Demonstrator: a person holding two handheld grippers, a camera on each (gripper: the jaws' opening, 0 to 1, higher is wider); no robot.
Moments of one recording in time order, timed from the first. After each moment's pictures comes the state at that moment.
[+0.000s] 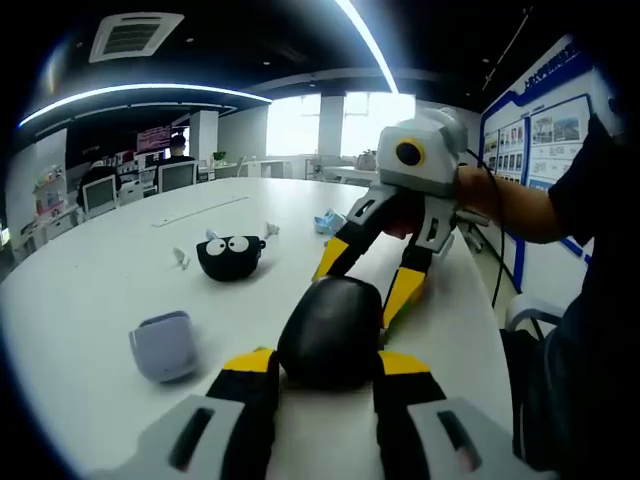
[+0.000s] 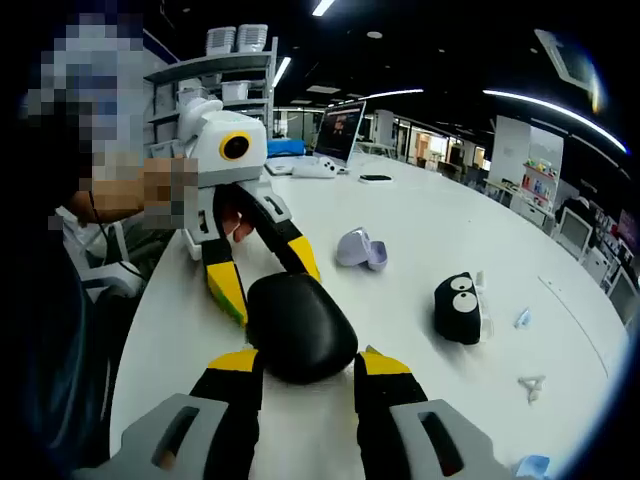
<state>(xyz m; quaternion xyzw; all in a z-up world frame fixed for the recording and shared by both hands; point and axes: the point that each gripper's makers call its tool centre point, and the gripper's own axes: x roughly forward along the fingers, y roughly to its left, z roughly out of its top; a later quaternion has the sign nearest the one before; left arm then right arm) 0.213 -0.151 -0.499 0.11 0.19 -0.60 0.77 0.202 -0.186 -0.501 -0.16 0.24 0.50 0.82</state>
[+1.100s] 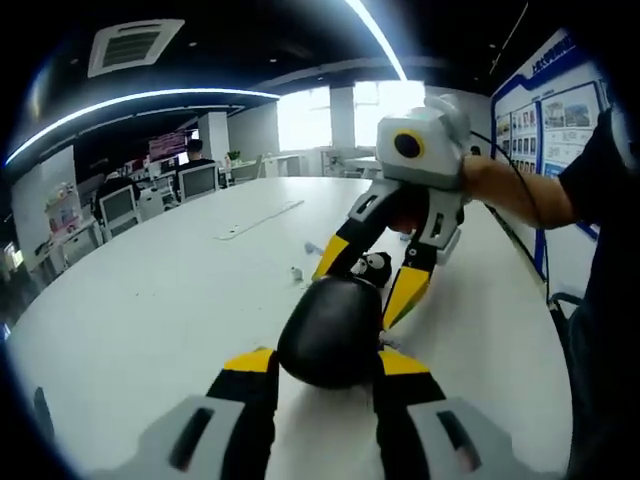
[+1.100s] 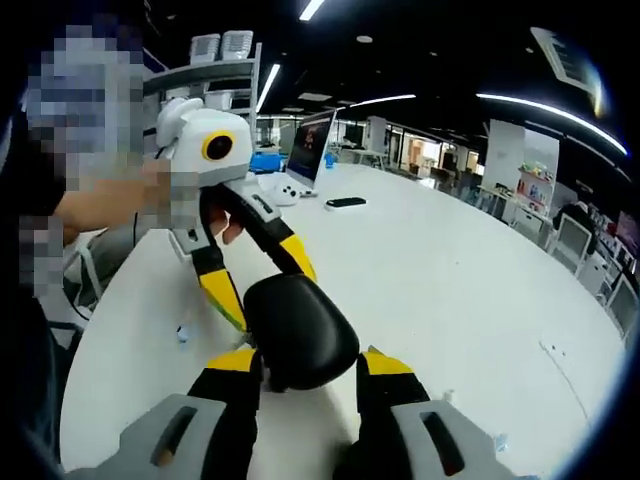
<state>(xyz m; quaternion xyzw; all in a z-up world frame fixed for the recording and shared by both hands) 0.354 -0.089 -0.465 0.16 0.18 -0.56 0.79 0.346 -0.121 -0.470 -0.14 0.22 0.49 0.83</state>
